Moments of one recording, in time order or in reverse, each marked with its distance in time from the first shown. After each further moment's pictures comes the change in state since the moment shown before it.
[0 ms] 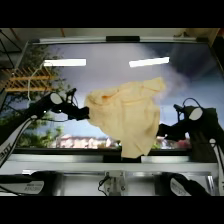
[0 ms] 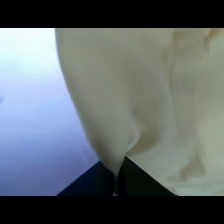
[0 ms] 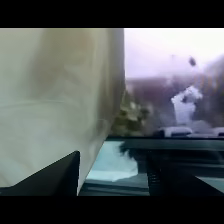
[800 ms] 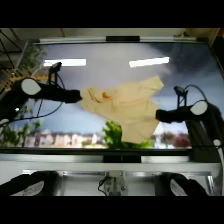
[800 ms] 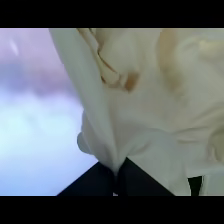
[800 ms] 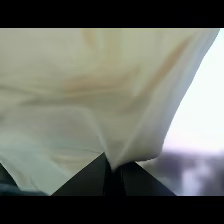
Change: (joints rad) left arm 0.000 0.289 0.180 0.154 -0.050 0.002; right arm 0.091 0.082 0.150 0.092 -0.187 -0.093
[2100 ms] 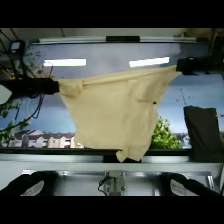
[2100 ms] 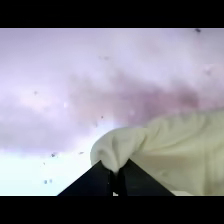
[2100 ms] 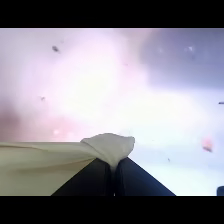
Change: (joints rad) left arm 0.034 0.194 -0.009 0.396 0.041 -0.158; right arm 0.005 -0.222 0.720 -0.314 0.049 0.064
